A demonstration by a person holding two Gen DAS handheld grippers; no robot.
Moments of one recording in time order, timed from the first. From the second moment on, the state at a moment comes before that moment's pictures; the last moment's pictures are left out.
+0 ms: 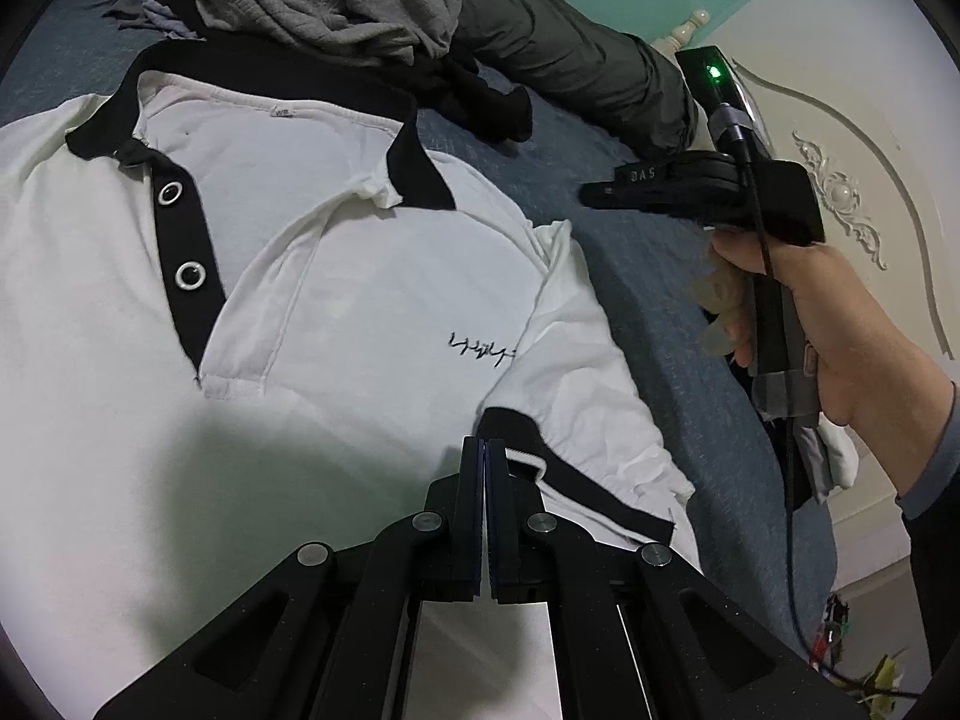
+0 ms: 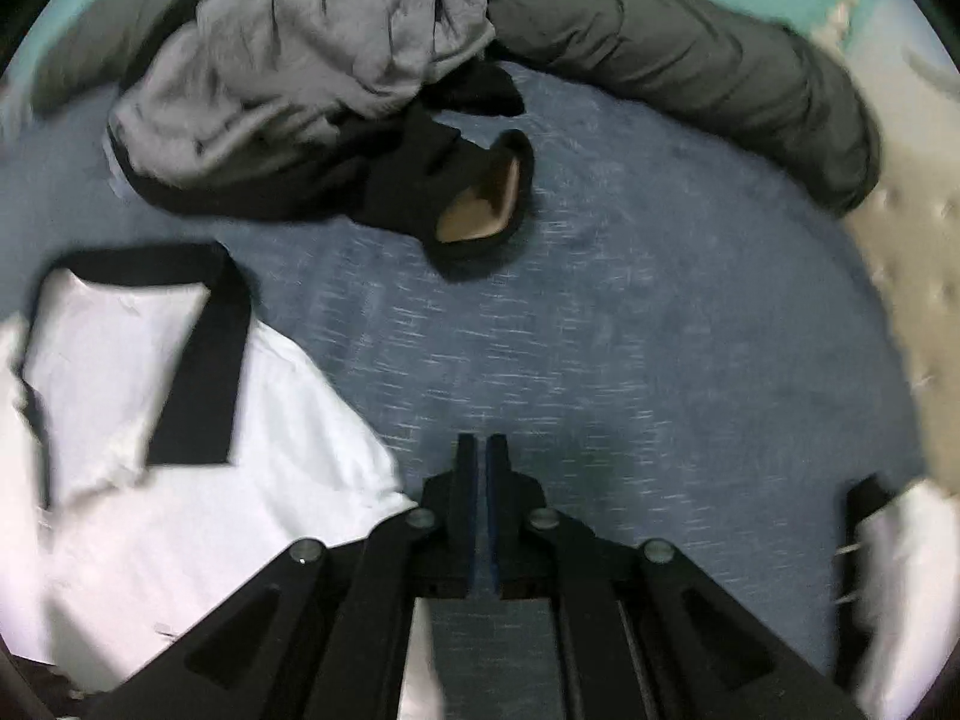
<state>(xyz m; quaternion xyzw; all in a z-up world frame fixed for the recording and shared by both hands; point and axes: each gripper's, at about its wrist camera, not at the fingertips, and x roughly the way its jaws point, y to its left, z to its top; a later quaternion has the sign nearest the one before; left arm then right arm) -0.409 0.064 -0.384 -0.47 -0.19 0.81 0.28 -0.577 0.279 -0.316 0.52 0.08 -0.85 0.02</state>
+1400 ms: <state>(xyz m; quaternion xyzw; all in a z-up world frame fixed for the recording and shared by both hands) -0.426 0.081 -0.391 -0.49 -0.20 0.80 0.28 -0.506 0.342 -0.315 0.47 -0.09 -0.88 0.08</state>
